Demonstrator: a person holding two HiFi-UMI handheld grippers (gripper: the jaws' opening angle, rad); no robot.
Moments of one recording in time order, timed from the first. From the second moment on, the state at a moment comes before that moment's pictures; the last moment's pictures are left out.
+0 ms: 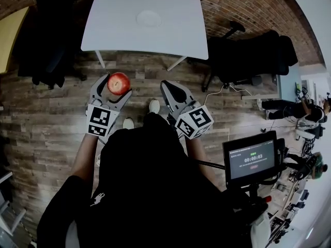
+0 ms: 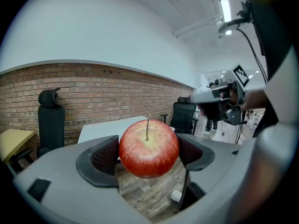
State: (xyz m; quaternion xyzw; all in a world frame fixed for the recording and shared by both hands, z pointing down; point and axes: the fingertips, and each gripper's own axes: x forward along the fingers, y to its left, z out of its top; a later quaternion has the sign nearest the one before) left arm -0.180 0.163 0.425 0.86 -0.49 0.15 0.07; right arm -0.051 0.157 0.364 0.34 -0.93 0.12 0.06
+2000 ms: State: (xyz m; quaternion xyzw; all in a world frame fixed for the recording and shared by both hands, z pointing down) left arm -0.054 -0.020 0.412 0.81 -0.55 0.17 0.06; right arm 0.056 -0.046 0.369 0.24 -0.96 0.13 0.03
